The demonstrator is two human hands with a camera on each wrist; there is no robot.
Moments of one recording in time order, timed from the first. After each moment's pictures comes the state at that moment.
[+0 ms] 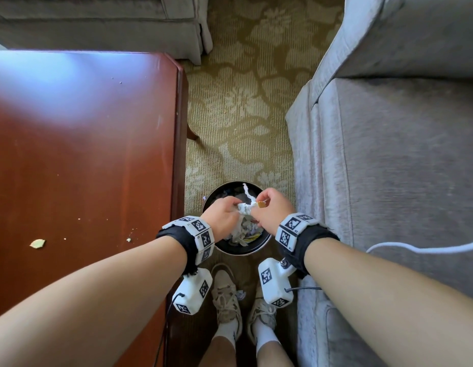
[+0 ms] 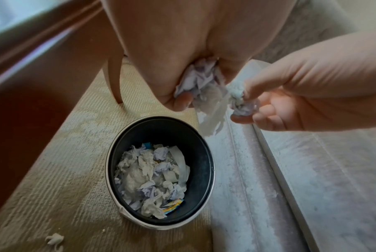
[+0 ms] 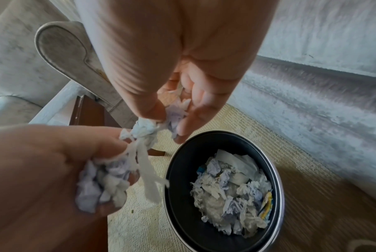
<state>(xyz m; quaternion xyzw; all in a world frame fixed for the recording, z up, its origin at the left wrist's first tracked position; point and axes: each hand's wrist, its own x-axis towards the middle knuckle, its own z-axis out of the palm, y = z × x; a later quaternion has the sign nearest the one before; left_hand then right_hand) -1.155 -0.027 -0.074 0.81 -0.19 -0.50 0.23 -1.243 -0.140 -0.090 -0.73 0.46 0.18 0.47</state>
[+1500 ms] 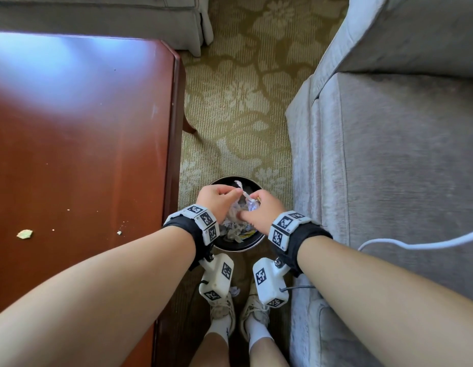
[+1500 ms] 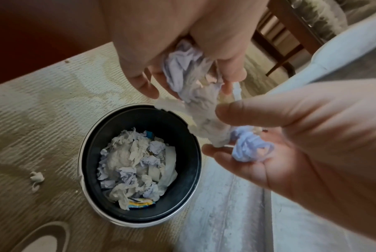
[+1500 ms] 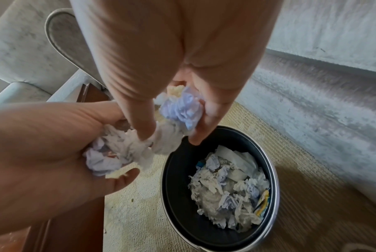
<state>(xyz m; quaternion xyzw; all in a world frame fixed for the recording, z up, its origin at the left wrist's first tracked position) -1.158 -0.039 -0.096 0.82 -0.04 -0.41 0.40 -1.247 -0.144 -0.090 -0.74 0.41 0.27 0.46</state>
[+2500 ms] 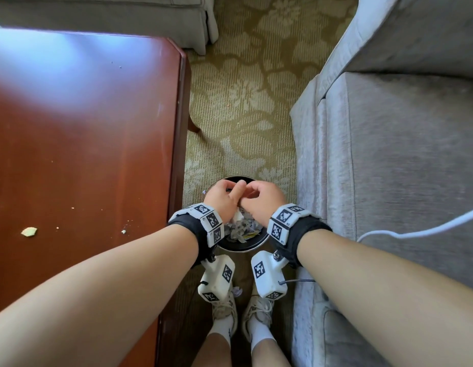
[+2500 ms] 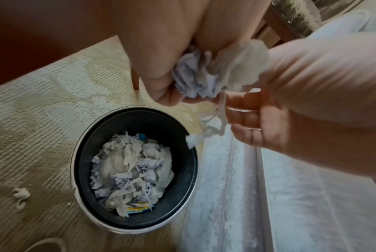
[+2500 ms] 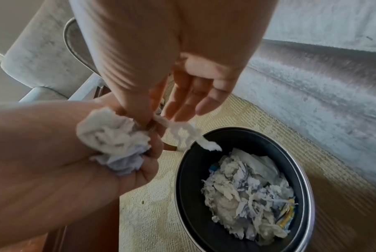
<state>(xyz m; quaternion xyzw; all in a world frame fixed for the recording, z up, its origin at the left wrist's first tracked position) -1.155 -0.042 -0.101 0.85 -0.07 -0.41 0.33 -1.226 -0.138 -0.092 -0.77 0.38 0.16 0.47</state>
